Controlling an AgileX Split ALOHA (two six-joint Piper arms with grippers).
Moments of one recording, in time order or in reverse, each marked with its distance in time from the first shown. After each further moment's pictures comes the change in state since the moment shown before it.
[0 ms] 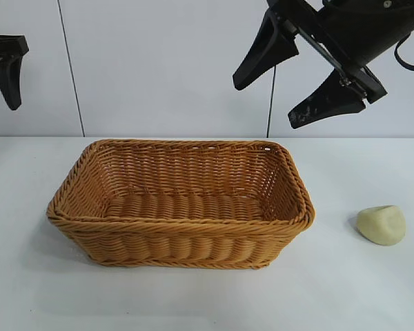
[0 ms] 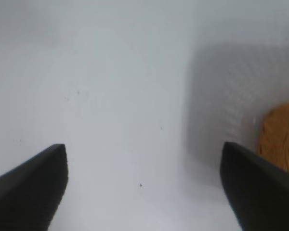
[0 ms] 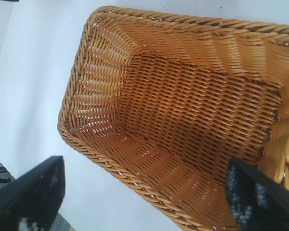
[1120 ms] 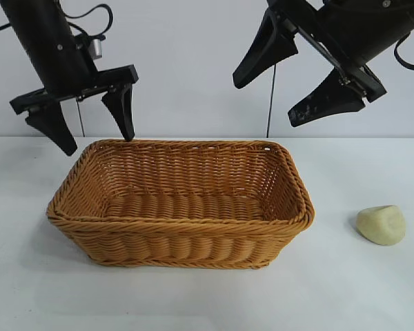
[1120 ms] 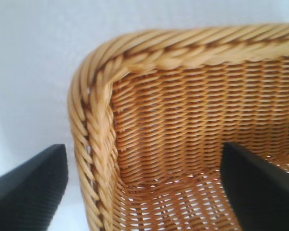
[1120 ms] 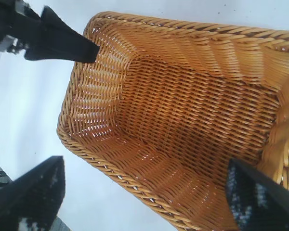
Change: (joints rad) left arm -0.235 0.211 -0.180 -0.215 -0.014 -0.064; right arm 0.000 0.000 0.000 0.004 -0.008 -0.001
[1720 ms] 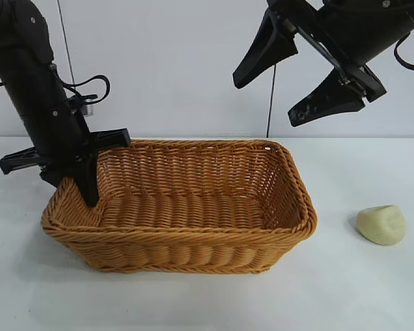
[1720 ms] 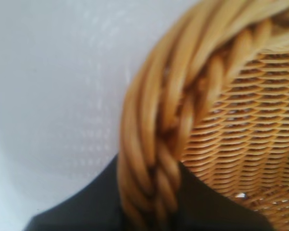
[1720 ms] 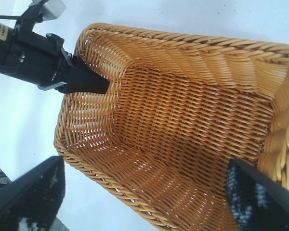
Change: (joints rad) left arm 0.000 0.000 0.337 -0.034 -0.250 0.000; right arm 0.000 0.000 0.000 0.000 -0.007 0.000
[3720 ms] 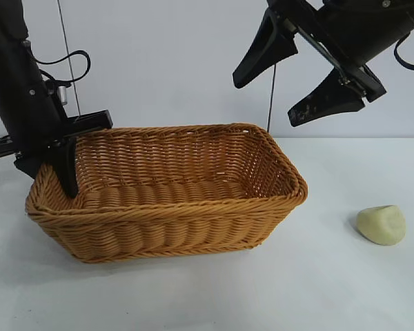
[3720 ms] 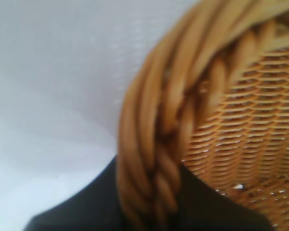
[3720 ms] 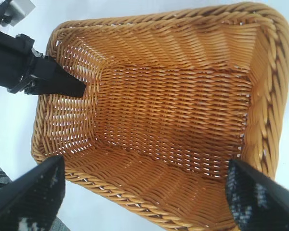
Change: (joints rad) left arm 0.030 -0.099 0.075 0.000 0.088 -0.132; right arm 0.000 0.000 0.000 0.000 0.001 0.000
